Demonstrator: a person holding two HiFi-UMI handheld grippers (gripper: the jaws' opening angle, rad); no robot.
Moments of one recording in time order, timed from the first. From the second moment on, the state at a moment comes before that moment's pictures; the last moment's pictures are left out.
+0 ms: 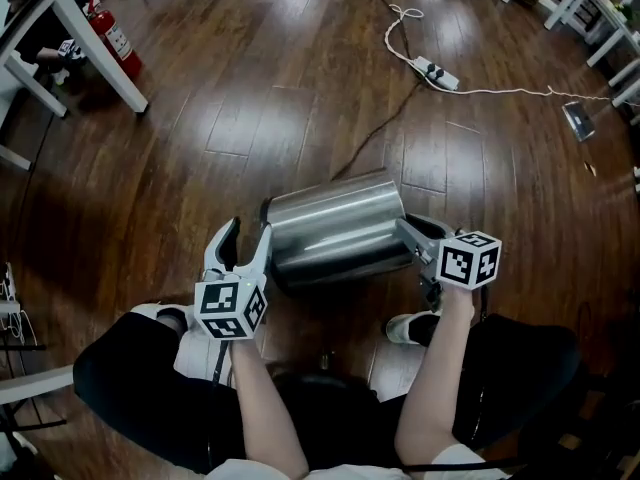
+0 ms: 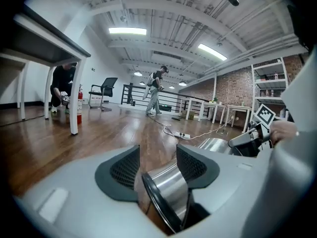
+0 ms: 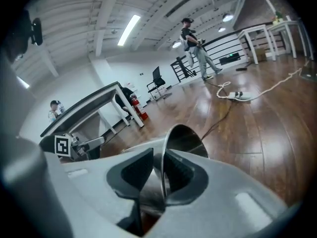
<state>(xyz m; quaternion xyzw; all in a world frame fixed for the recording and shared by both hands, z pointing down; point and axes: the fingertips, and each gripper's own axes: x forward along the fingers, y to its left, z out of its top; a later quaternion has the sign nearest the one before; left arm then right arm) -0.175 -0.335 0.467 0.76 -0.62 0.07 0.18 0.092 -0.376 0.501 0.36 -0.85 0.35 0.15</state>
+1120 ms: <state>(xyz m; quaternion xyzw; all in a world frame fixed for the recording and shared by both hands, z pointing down) -0.100 -0.311 0.554 0.75 -0.53 0.08 0.39 0.178 -0.324 0.566 0.48 -0.78 0.35 0.21</state>
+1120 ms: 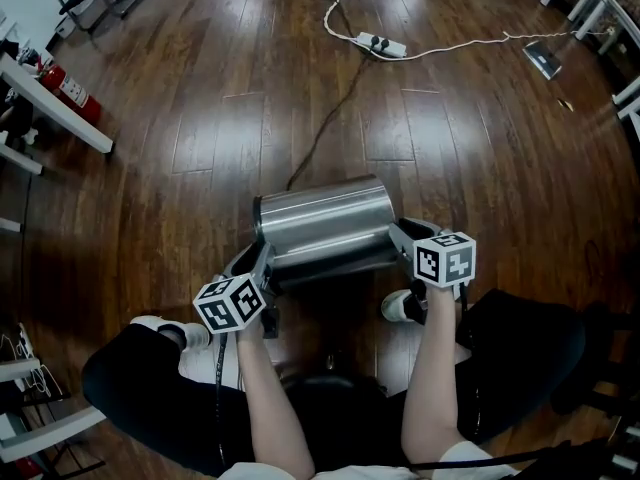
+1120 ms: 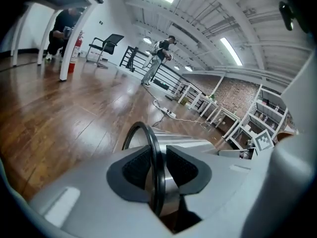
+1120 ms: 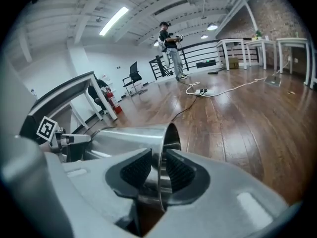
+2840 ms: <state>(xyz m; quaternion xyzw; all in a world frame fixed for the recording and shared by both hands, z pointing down) 0.125 -0.252 0.513 0.87 -0.31 0.34 -0.20 0.159 -0.250 0.705 0.50 -0.67 0.55 0.00</state>
